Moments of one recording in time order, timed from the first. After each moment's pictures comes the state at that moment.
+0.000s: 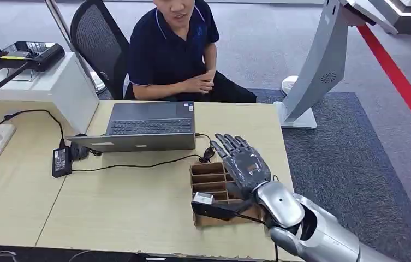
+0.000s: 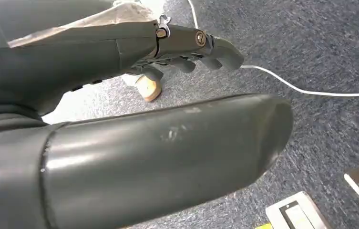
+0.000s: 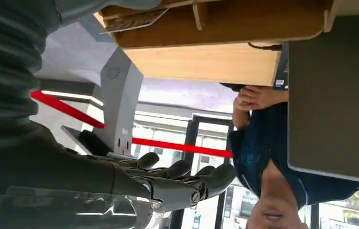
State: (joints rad) left arm -0.18 -0.20 0.58 -0.16 -1.45 0.61 0.11; right arm -0.60 -0.39 1.06 -1.68 0.90 0.11 0.32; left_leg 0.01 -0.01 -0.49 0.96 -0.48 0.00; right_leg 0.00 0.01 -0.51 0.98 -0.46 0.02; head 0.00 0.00
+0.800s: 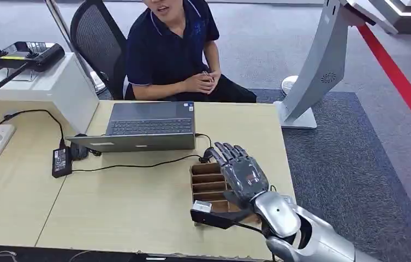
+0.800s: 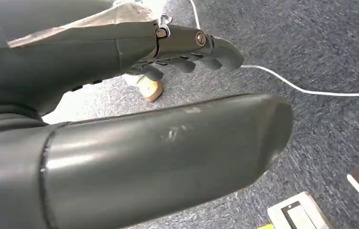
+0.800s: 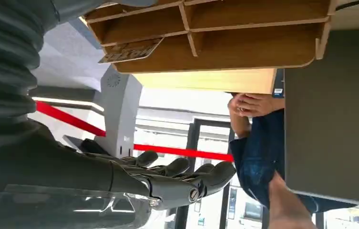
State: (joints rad) left arm -0.18 -0.20 0.58 -0.16 -1.45 0.61 0.11; right arm -0.57 -0.39 1.11 -1.64 0.91 0.01 0.36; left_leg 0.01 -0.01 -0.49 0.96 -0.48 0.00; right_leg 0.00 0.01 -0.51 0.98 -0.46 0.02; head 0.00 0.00
